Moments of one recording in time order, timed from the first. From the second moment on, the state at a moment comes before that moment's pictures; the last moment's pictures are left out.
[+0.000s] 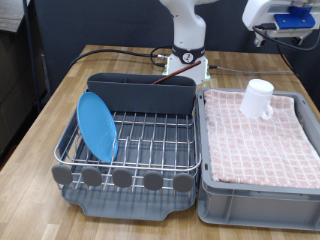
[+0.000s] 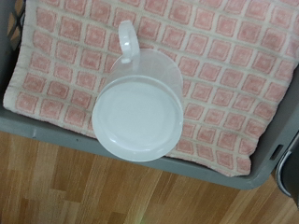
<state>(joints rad) 0.52 -0.09 -0.08 -2.15 -0.04 1.79 0.90</state>
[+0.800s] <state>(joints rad) 0.52 0.10 -0.05 -2.08 0.00 1.82 0.87</state>
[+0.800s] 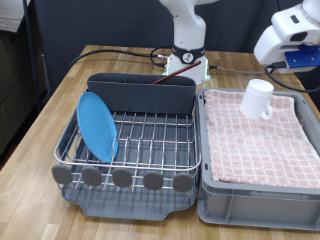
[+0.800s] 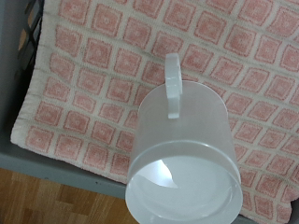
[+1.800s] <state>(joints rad) 0.52 0.18 -0.04 -2.07 0.03 1.79 0.89</state>
